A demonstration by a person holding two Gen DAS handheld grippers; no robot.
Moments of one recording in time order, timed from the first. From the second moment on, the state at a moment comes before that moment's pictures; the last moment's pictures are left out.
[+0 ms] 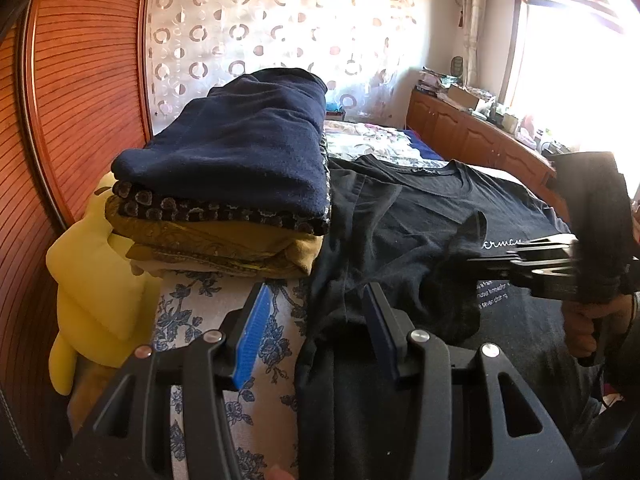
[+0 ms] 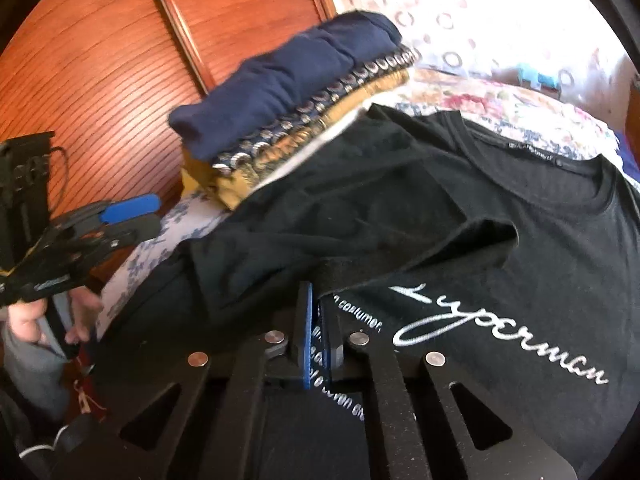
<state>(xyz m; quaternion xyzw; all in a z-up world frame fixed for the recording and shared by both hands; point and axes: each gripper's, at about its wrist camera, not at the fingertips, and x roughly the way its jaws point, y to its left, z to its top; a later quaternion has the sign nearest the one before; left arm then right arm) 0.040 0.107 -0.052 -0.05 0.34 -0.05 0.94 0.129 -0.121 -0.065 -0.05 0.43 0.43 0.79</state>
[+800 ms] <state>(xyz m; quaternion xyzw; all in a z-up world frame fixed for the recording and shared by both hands) 0.093 0.019 -0.053 0.01 0.37 -0.11 0.92 0.133 -0.305 -0.025 -0.03 0.38 0.23 0.89</state>
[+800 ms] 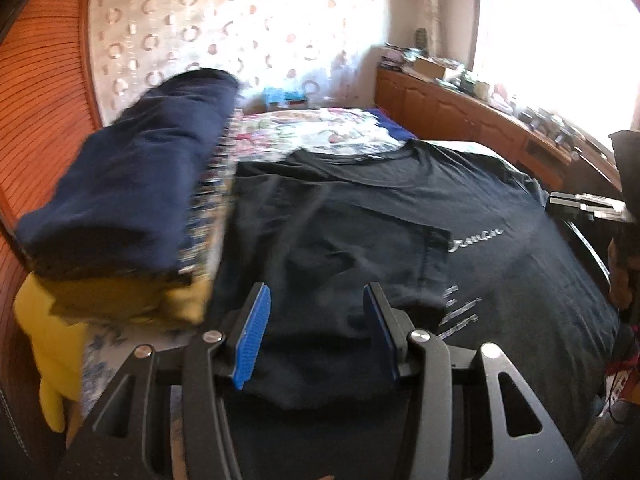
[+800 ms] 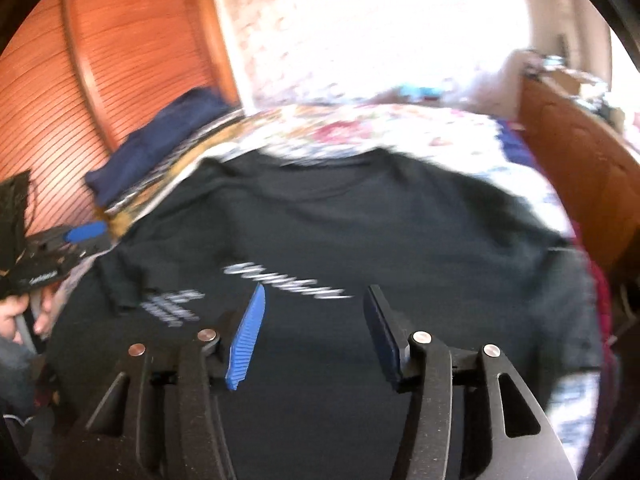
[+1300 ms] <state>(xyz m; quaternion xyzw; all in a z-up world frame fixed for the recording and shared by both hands) 0.126 -0.038 -0.082 0.04 0.42 -0.15 0.90 0.154 -0.486 -0.049 0.03 0.43 0.05 0.90</state>
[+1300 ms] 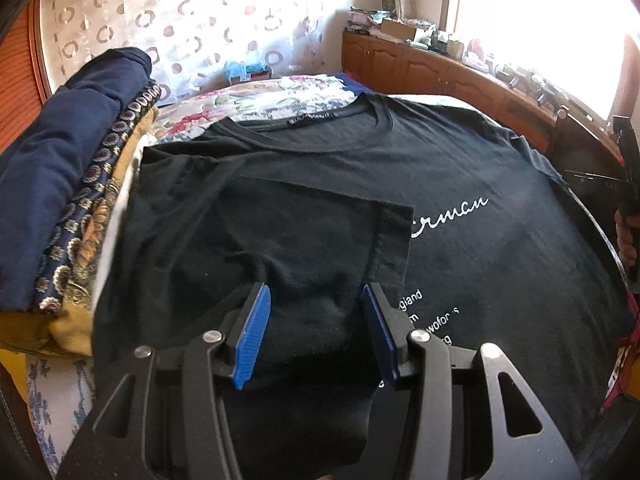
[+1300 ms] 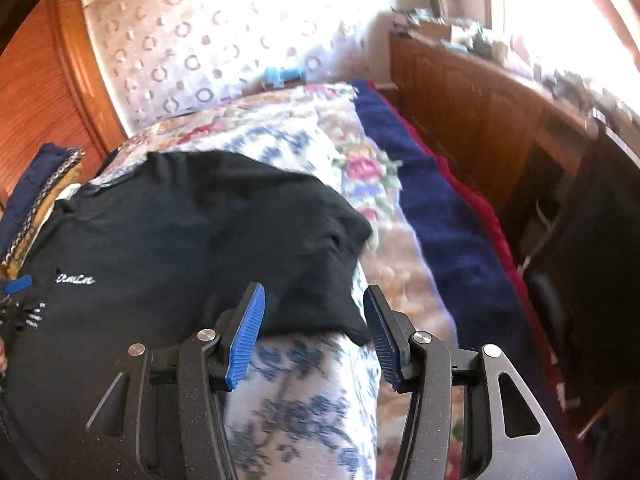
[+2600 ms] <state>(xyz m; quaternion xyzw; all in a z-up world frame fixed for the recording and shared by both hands) 0.130 -0.041 -0.085 0.05 0.42 -0.15 0.90 0.160 -0.402 0.009 -0.02 0.34 0.19 0.92</state>
